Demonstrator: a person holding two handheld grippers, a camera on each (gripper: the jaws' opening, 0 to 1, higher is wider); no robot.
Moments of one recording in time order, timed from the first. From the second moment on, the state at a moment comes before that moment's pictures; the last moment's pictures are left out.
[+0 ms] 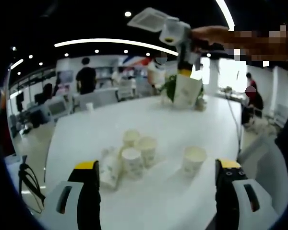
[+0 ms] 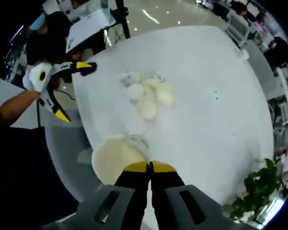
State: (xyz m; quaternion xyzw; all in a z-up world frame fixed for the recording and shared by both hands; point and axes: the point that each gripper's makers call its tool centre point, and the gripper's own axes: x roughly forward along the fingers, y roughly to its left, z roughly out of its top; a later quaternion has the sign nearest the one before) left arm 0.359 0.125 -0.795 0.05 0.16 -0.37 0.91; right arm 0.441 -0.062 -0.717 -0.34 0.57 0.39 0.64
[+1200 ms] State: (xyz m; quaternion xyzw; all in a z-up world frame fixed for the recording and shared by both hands) left arm 0.357 0.128 -0.797 0.05 0.17 -0.38 0.91; right arm 0.392 -0.046 -0.711 -0.34 0.57 0.42 0.62
